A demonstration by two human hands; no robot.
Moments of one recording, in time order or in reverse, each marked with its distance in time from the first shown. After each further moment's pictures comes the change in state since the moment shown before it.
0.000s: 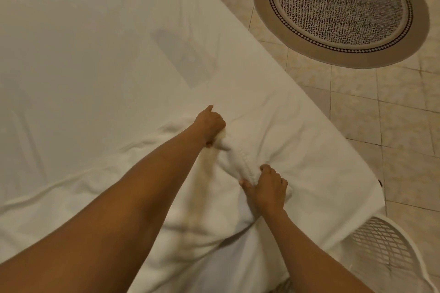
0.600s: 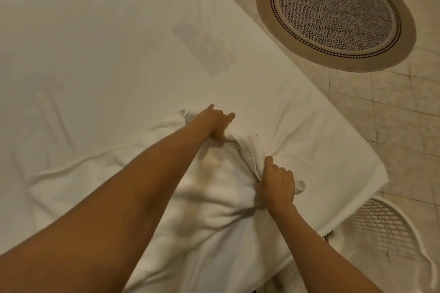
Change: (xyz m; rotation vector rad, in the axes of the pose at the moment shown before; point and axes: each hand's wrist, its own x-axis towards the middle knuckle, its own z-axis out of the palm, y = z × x) left_hand -0.082 0.002 0.037 -0.435 0.033 -0.041; right_hand -0.084 -0.036 0.006 -0.313 0.230 -0.190
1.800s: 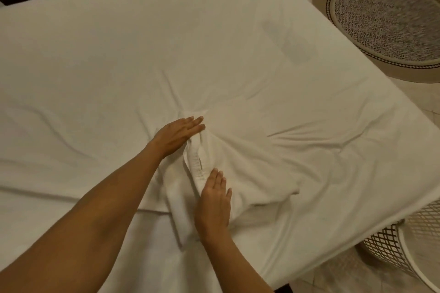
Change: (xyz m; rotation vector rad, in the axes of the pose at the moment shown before) left_hand -0.316 -0.202 0.188 0.075 0.501 -0.030; right_hand -0.237 -0.340 -0.005 0.408 -0.273 -0.087
